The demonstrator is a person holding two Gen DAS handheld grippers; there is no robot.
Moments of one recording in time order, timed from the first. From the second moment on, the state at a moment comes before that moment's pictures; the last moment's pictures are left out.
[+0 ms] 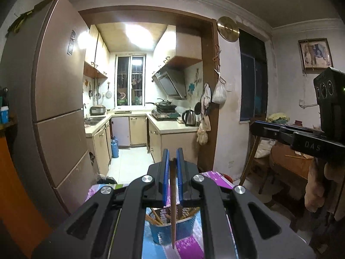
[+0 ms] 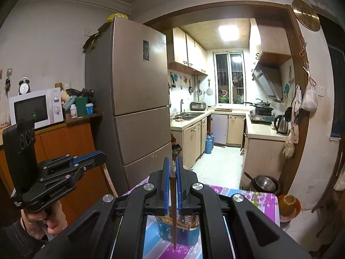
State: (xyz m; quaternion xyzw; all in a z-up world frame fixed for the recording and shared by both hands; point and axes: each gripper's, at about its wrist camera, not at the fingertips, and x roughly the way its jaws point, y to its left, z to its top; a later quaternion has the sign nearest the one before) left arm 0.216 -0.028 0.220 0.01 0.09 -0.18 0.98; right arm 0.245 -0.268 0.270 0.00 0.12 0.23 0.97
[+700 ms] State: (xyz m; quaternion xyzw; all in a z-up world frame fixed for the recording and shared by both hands) left arm 0.325 -0.035 0.224 -0.02 0.08 -0.17 0.98; right arm 0.369 -0.255 0.259 0.00 0.13 0.22 0.97
